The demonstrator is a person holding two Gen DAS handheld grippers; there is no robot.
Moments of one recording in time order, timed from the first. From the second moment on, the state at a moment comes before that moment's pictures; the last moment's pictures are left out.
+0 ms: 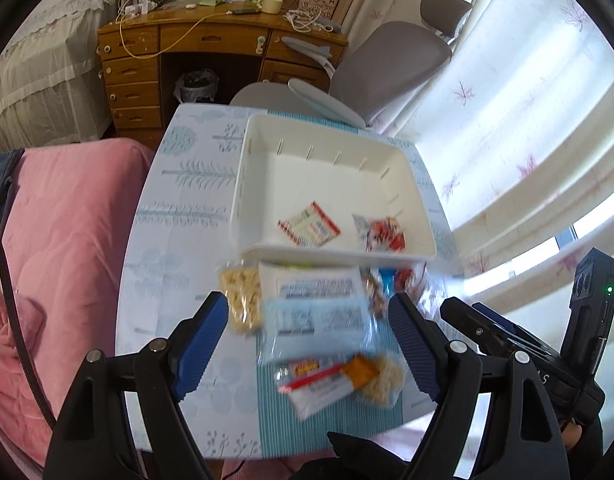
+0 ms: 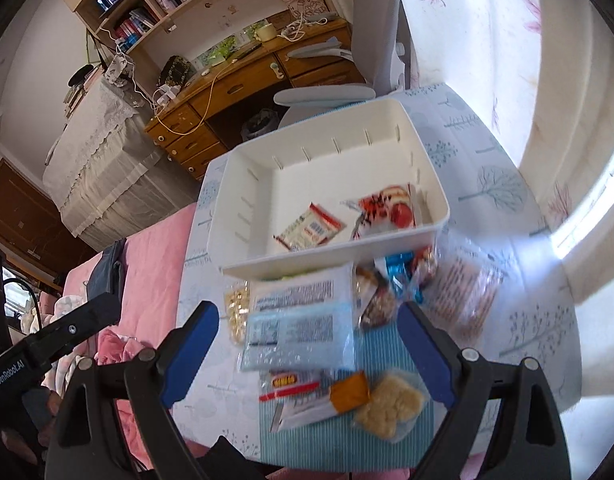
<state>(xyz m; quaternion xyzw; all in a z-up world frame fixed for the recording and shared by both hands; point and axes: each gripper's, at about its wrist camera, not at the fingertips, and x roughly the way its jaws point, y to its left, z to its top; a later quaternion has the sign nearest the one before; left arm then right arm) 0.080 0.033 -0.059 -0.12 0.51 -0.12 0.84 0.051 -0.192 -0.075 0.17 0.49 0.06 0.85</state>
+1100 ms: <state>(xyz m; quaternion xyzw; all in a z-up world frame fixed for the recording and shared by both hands) 0.028 -0.012 -0.129 -0.09 0.62 -0.11 0.77 -0.030 -0.253 -0.136 0.11 0.57 0.00 0.81</state>
